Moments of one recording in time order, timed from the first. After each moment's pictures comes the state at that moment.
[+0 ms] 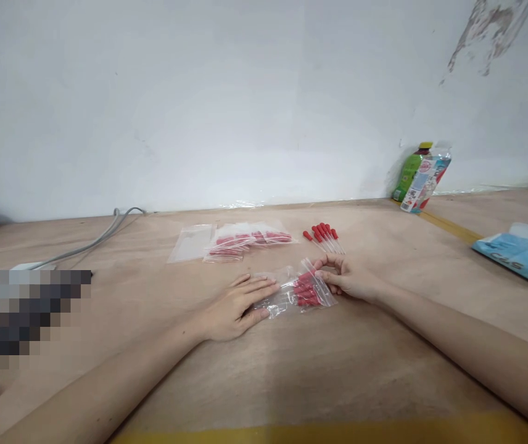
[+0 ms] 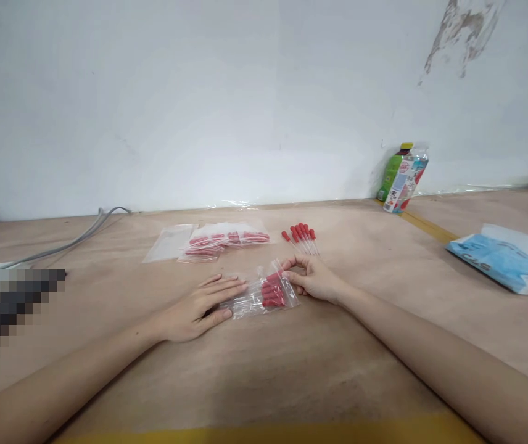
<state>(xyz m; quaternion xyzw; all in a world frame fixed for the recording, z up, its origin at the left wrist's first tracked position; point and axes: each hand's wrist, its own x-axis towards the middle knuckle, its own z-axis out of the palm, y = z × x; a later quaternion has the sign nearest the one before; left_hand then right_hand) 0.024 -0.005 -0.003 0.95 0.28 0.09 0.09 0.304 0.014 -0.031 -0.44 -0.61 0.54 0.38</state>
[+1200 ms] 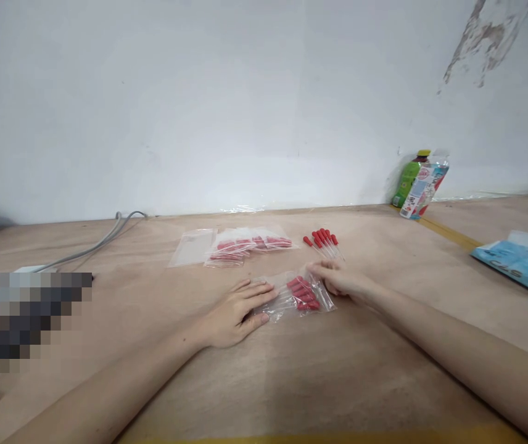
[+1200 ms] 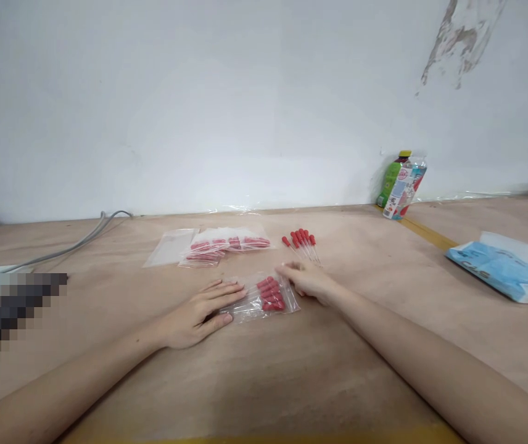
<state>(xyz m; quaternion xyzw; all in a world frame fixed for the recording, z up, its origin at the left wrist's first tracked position) 0.023 -0.005 -0.003 0.95 0.29 0.10 0.09 0.289 0.024 -0.023 -0.52 -0.58 0.51 0.37</state>
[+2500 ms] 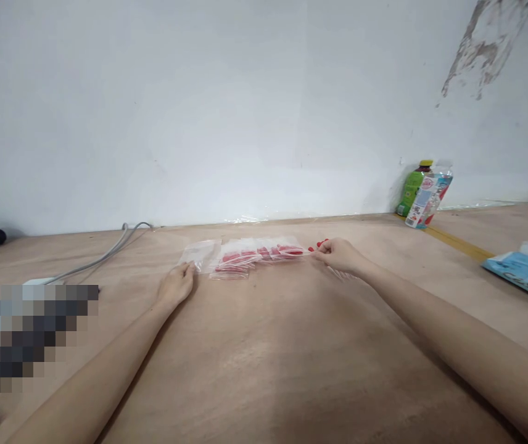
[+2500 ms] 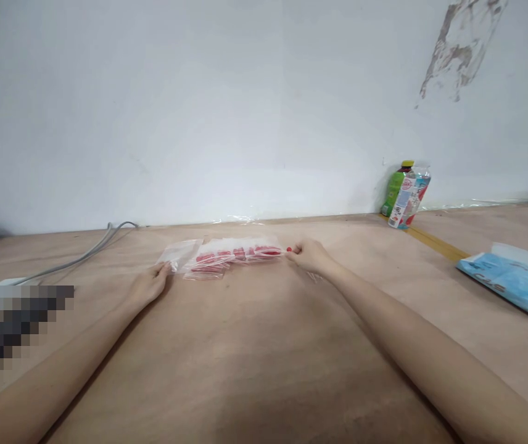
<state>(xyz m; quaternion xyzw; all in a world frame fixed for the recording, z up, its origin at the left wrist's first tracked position) -0.092 0.091 -0.017 0.64 0.71 0.28 -0.01 0.298 0.079 0.015 -0.63 -0.68 0.21 0.29</state>
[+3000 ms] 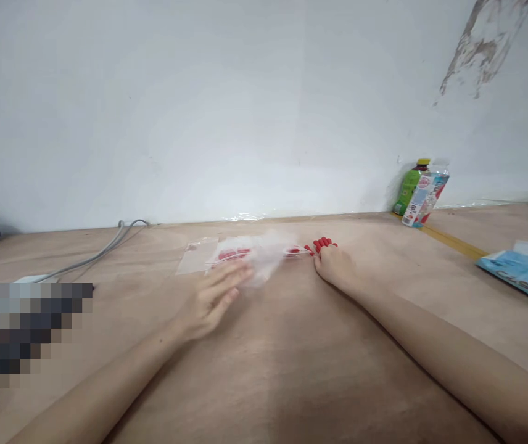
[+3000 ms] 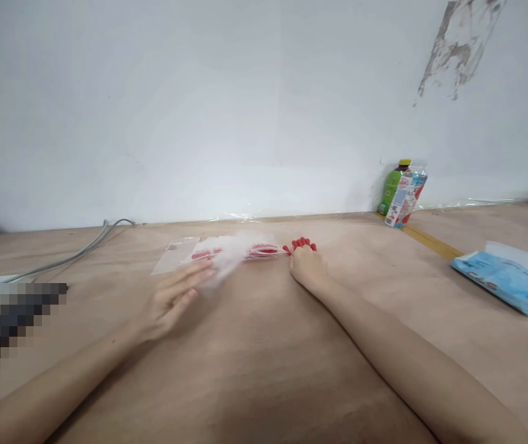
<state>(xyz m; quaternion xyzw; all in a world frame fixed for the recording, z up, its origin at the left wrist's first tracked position) -0.008 0.014 0.012 0.90 0.27 0.34 0.03 0.286 0.076 -0.014 -0.71 -0.68 -0.06 0.17</state>
